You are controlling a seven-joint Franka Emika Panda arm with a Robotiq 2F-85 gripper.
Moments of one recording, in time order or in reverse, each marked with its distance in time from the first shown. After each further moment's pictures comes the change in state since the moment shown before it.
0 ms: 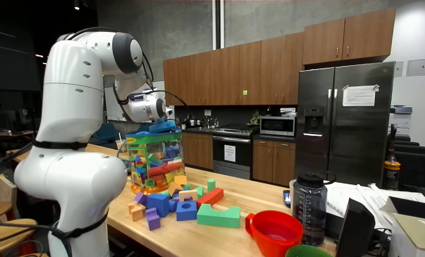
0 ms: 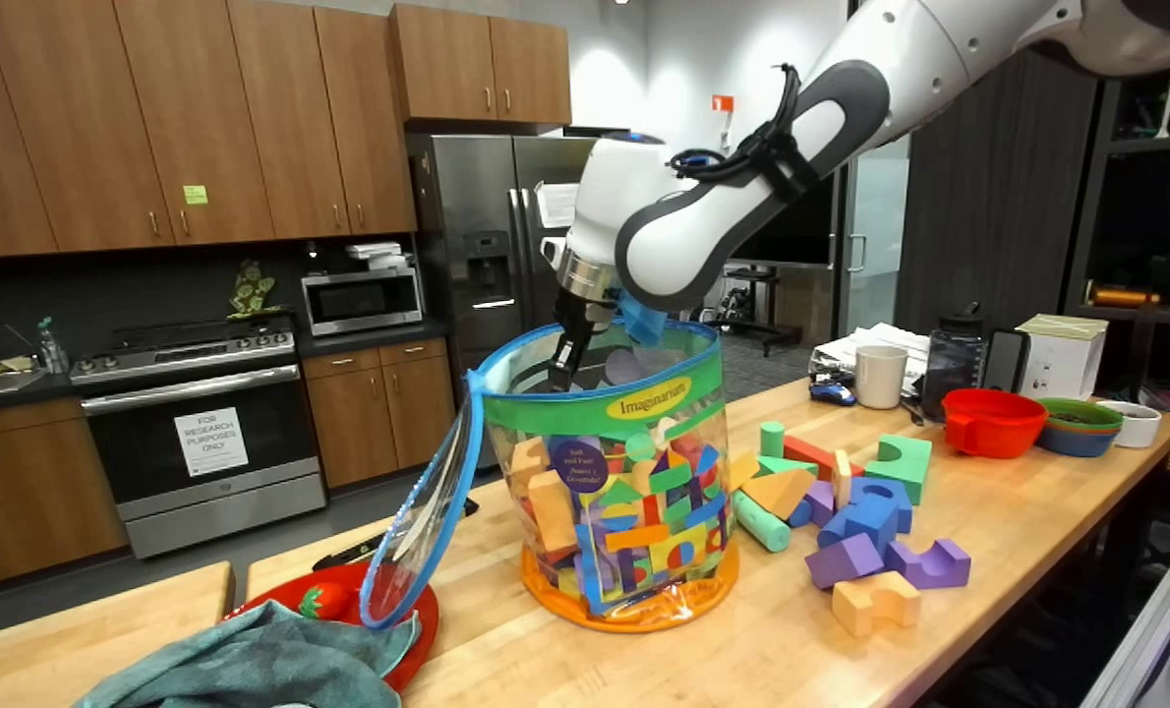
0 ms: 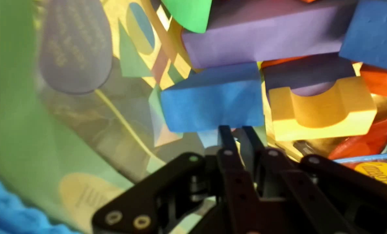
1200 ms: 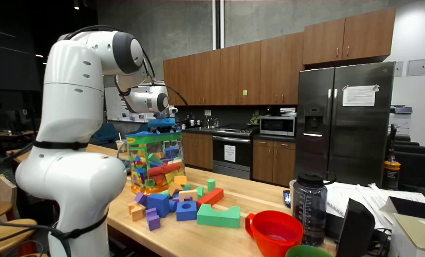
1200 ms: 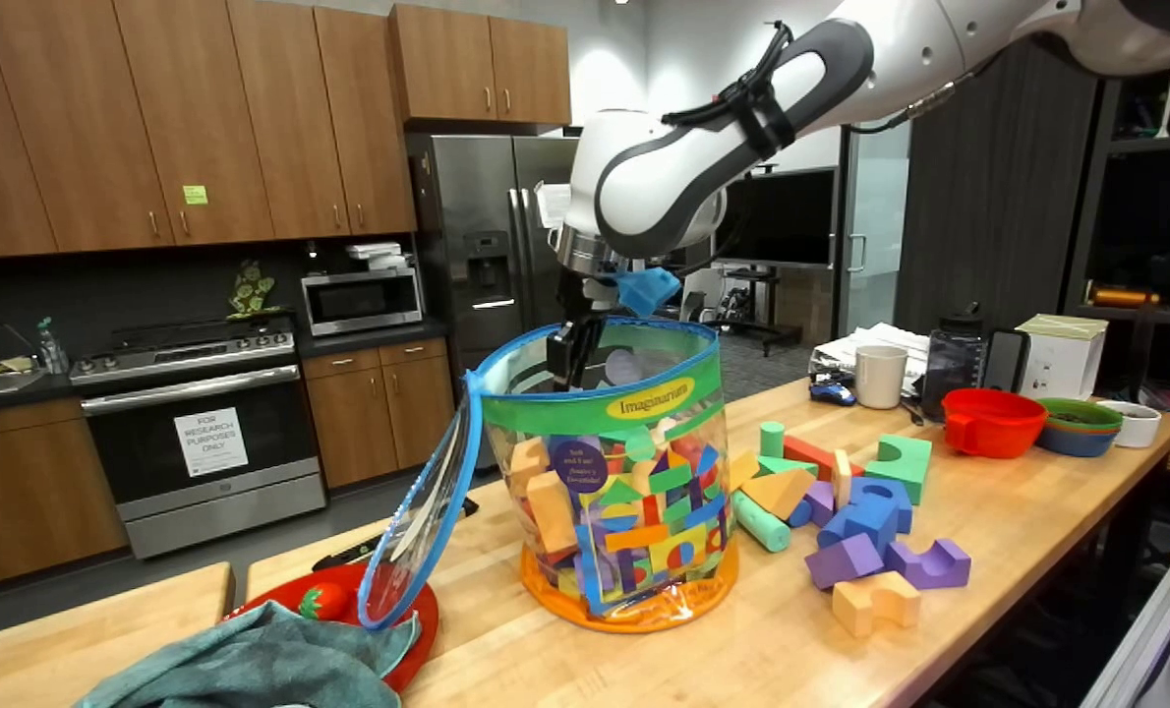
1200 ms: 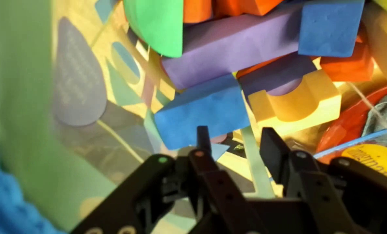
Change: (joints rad) arm -0.025 -0.003 0.016 0.085 0.201 -0.217 -0.008
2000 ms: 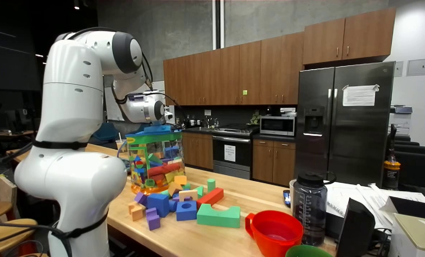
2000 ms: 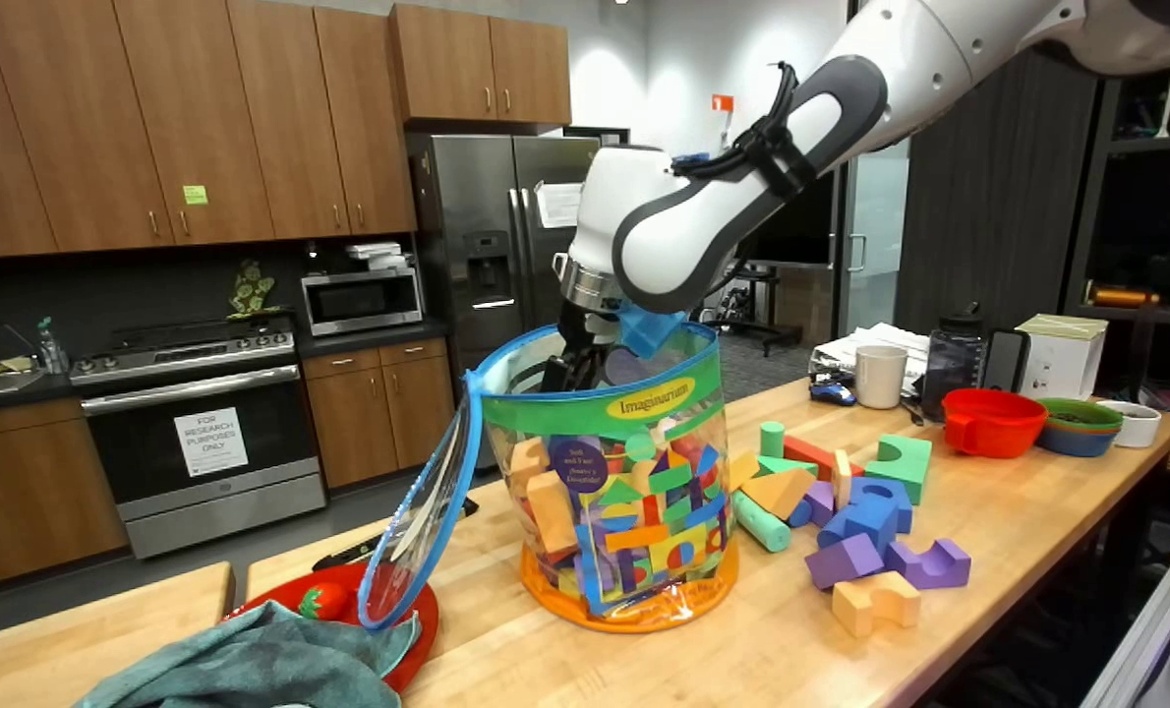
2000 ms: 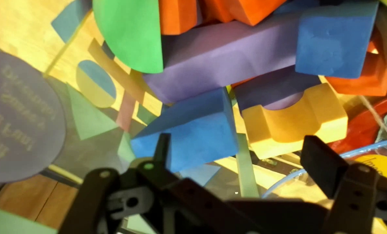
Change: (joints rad) arm 0.022 0.000 0.002 -0.119 -0.105 0.193 0.127
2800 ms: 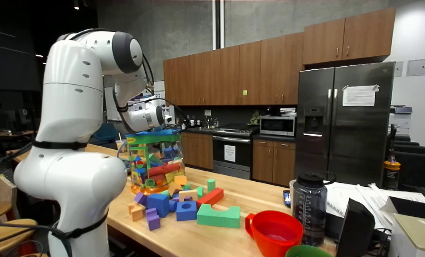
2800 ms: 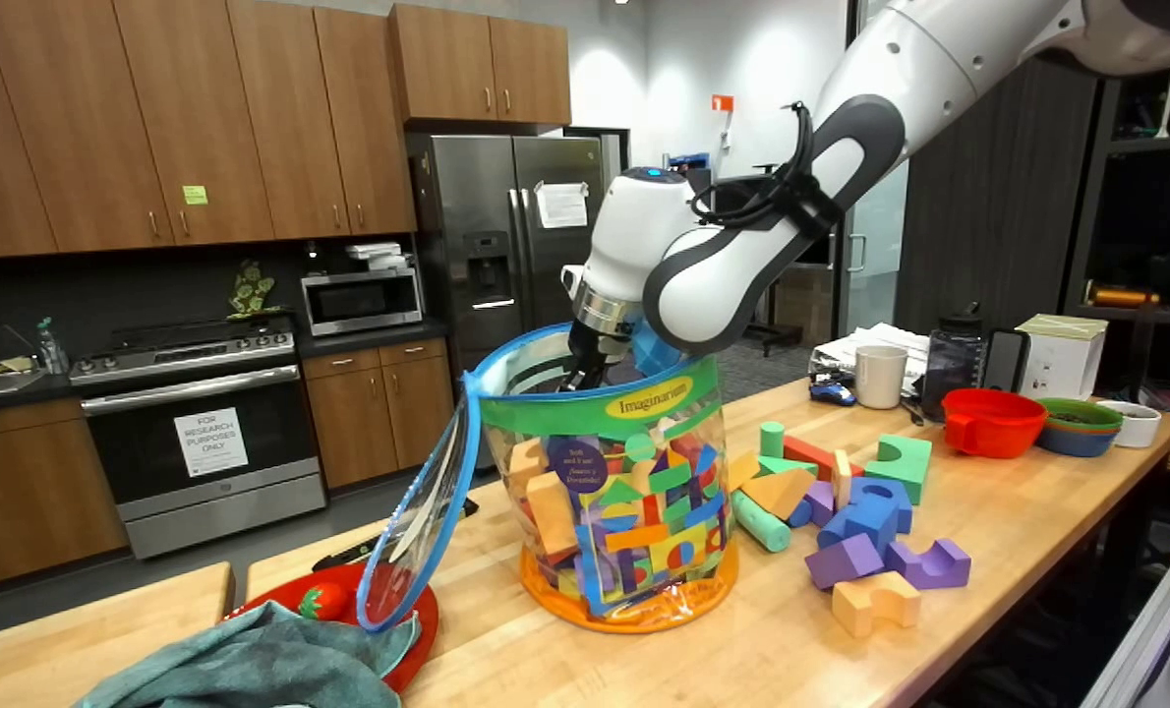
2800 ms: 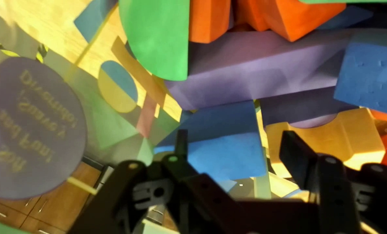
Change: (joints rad) arm 0.008 0.000 -0.030 -0.078 -0.192 0.143 0.082
